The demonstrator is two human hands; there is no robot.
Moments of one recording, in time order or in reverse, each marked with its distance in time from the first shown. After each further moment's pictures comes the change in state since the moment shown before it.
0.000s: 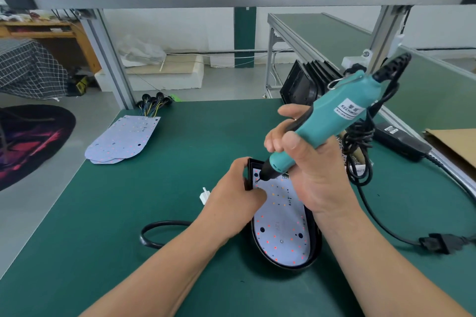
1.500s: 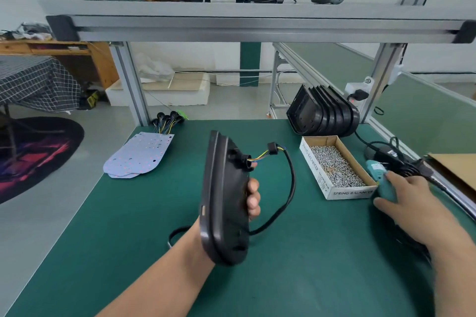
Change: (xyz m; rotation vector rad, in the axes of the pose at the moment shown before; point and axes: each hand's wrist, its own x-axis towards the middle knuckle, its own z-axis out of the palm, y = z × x) left_hand 0.017 -0.007 -0.034 -1.299 -0.411 -0.039; right_hand -0.036 -0.062 -0.149 -1.676 0.212 0.798
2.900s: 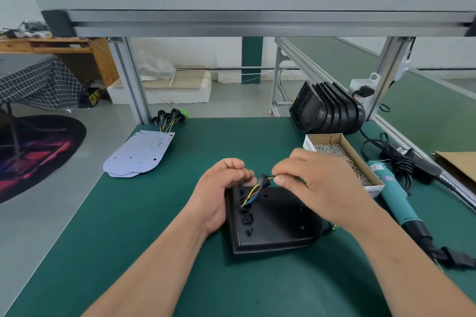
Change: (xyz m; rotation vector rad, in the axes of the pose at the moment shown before) left_hand 0.014 0.017 -0.012 0.366 0.286 0.165; right_hand -0.031 -0.137 0.015 0.194 0.280 -1.077
